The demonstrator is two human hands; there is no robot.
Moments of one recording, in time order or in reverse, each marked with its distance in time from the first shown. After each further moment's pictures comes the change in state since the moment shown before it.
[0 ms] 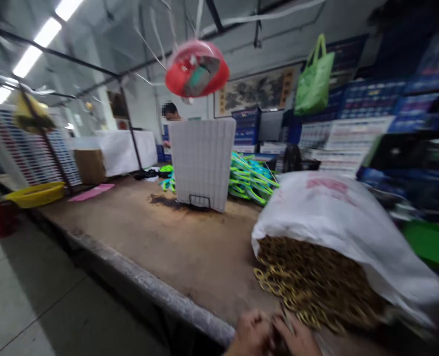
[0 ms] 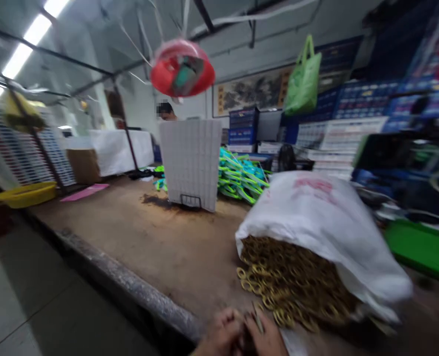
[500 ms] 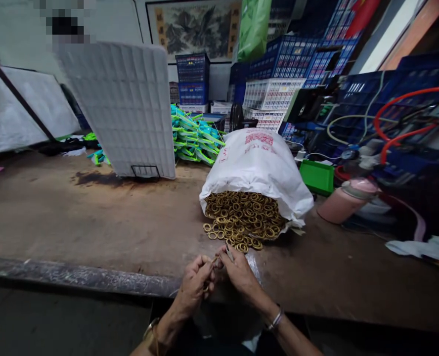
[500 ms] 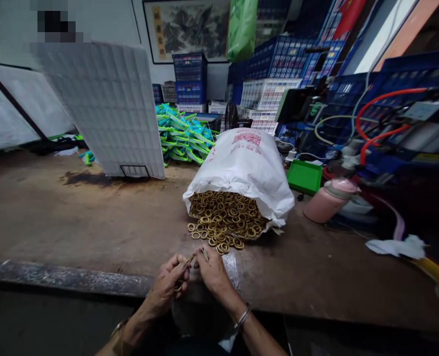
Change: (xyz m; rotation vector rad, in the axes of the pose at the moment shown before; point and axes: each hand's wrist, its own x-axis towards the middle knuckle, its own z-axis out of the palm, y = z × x) left_hand -0.015 0.020 0.005 0.034 -0.008 0.021; right_hand -0.010 -0.032 -0.013 0.161 -0.053 0.000
